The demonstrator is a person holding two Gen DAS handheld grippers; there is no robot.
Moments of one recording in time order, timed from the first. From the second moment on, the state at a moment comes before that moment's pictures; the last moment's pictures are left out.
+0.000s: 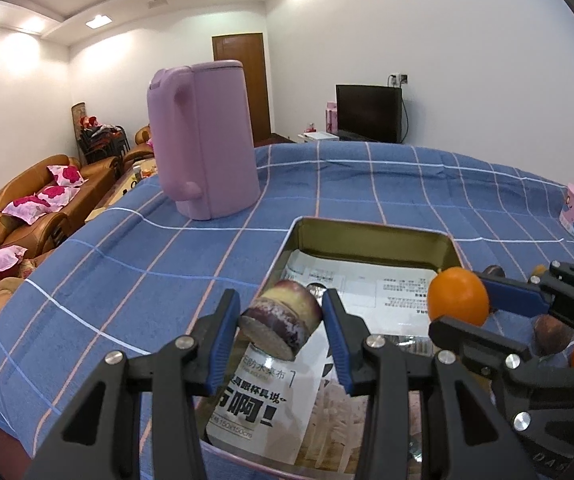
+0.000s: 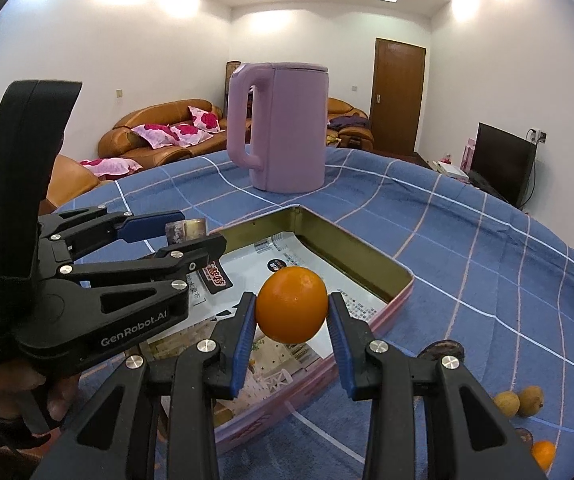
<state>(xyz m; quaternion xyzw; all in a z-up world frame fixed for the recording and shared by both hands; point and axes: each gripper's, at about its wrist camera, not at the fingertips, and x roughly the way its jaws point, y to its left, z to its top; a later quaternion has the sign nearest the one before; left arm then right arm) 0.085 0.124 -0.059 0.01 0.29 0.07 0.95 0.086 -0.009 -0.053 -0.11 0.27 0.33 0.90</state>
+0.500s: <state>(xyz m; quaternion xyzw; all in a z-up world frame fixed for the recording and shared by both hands) 0.089 0.123 -0.063 0.01 0.30 0.07 0.95 0.091 -0.001 -0.061 -0.13 0.29 0.34 0.89</state>
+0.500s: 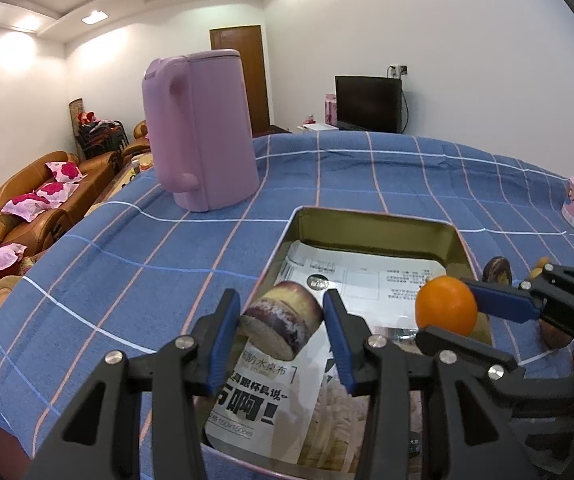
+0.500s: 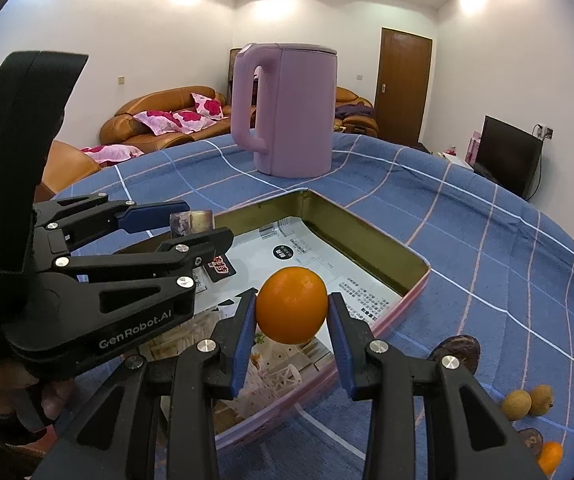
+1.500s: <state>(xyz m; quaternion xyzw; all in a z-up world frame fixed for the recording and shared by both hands) 0.031 0.029 -0.046 0.01 0.27 -0.04 0.96 0.017 -0.160 -0.061 -0.10 0.28 0.15 0.94</state>
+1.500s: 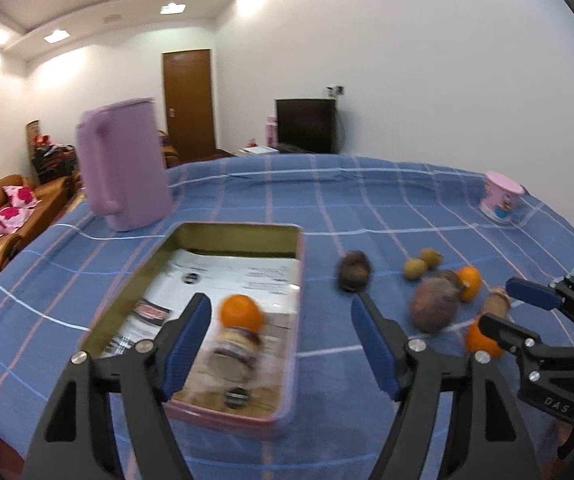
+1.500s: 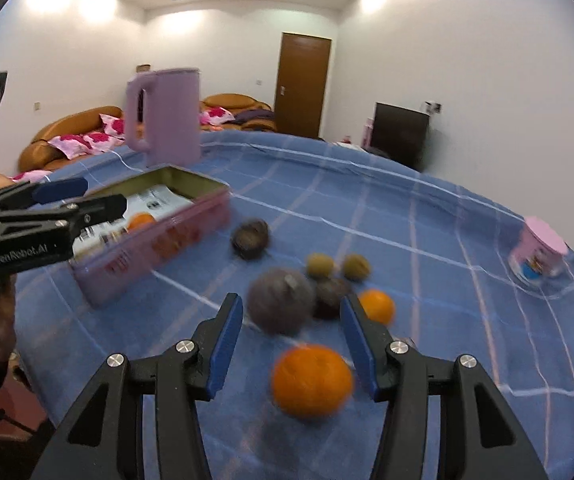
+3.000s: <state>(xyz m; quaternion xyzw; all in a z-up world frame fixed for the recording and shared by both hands) 0.067 -0.072 -0.072 0.05 0.36 -0.15 0.92 0.030 -0.234 -0.067 0.05 0.28 0.10 0.95</state>
